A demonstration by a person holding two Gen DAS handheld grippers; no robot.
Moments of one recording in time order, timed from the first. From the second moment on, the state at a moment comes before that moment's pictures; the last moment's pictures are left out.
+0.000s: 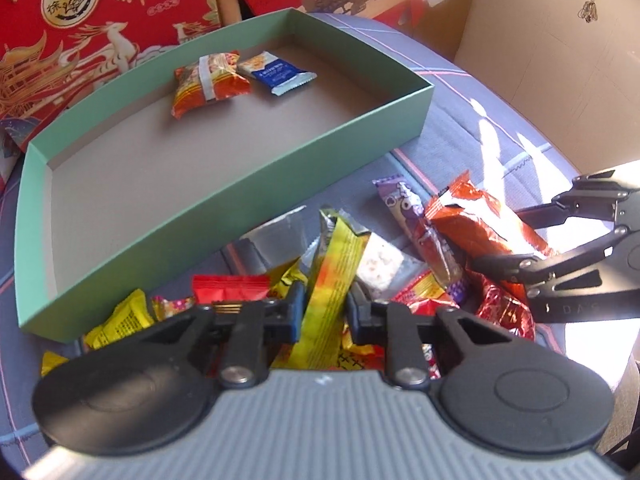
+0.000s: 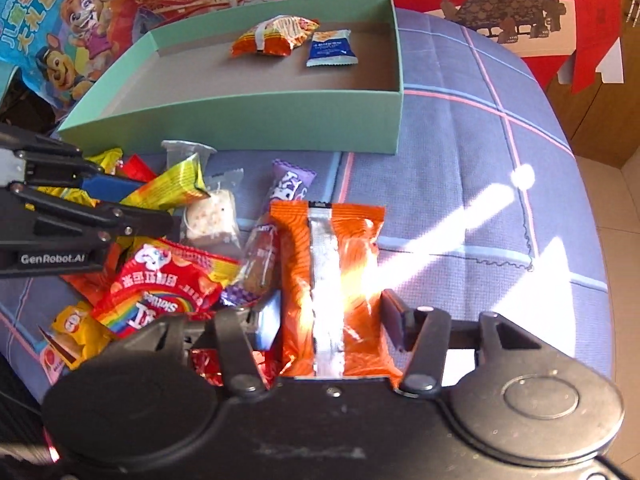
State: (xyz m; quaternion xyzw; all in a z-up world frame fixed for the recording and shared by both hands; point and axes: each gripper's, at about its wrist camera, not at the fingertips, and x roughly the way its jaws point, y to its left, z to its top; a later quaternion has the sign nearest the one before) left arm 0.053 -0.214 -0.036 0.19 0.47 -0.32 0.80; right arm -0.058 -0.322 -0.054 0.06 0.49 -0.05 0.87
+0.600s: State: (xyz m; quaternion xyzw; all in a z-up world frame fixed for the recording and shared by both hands) left arm 0.059 -0.179 -0.023 0.11 0.50 -0.28 0.81; right arm -0.065 -0.325 -0.045 0.10 0.48 -0.06 0.87
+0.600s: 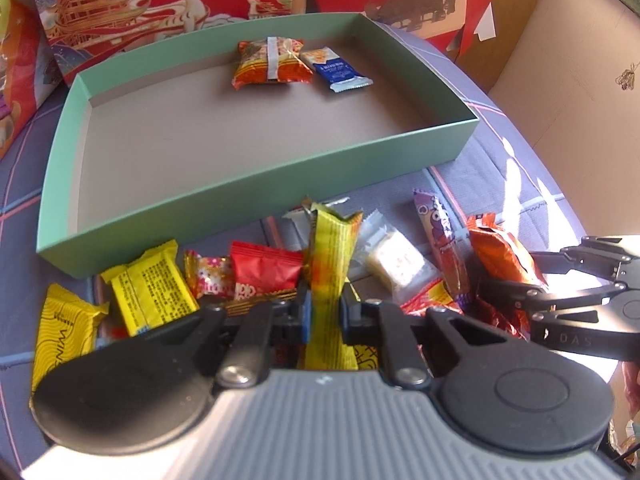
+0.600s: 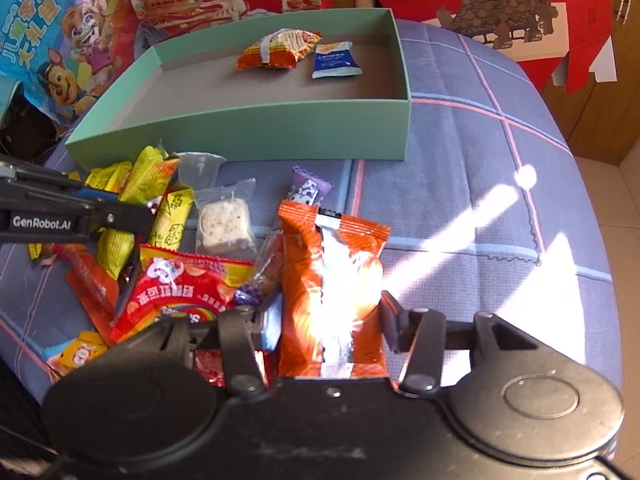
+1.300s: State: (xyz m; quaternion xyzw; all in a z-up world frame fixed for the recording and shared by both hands) left arm 0.087 -0.177 0.033 0.05 0.46 -0.29 0.84; right arm -0.029 -0.338 0.027 0.15 0.41 -0.05 0.90
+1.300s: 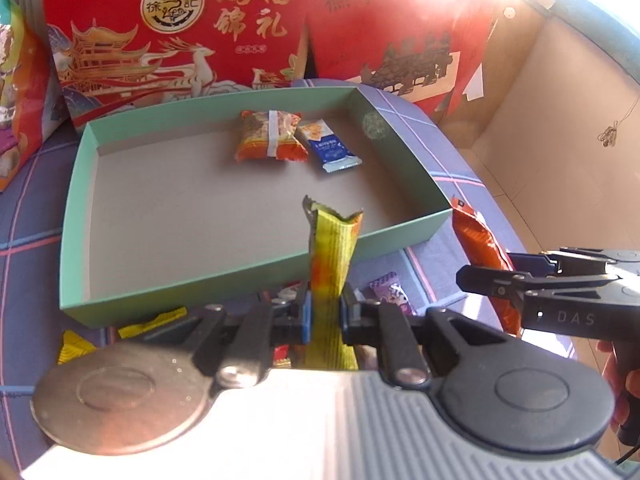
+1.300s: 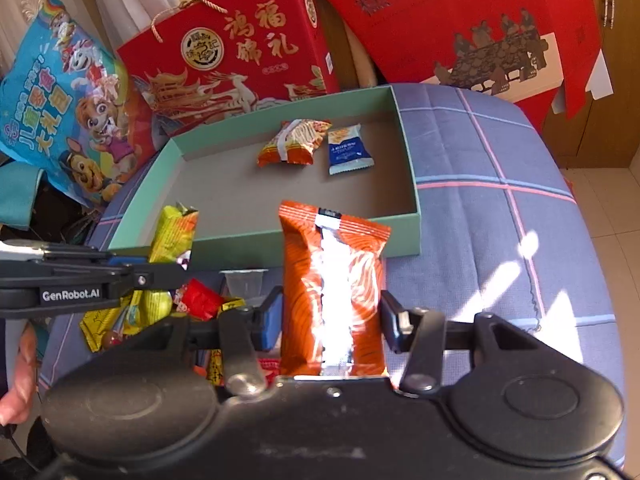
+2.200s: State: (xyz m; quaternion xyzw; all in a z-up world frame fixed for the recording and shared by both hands) left arm 0.197 -0.242 -0.007 0.06 0.46 -0.23 0.85; right arm 0.091 -0.391 0.028 0.15 0.38 -0.07 0.91
